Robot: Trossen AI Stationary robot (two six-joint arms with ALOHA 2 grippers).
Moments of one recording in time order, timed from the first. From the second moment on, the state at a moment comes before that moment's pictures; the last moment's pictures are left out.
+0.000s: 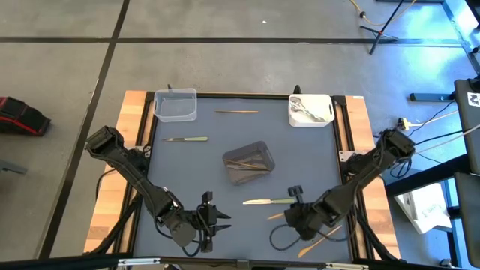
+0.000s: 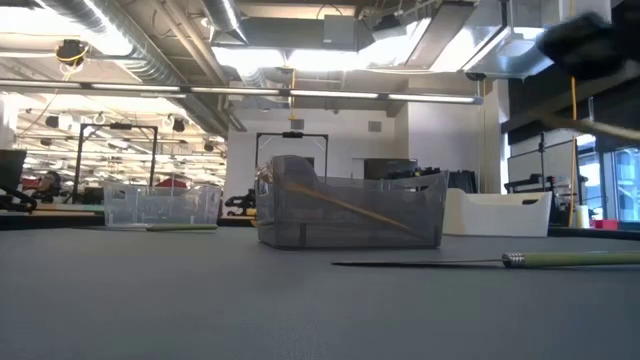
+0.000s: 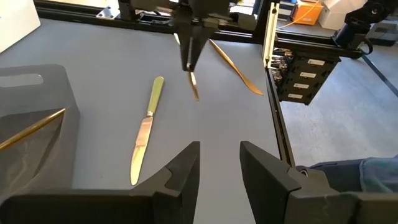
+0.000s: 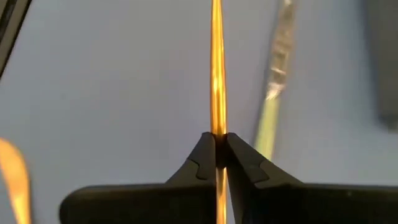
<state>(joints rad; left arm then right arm) -0.74 1.68 1.12 -0.02 -0.69 -0.54 0.76 1.60 1.05 -0.67 0.29 0.40</state>
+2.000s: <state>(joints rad) -0.73 1.68 1.12 -0.02 -0.69 -0.54 0.06 1.51 0.80 0.38 0.03 -0.16</state>
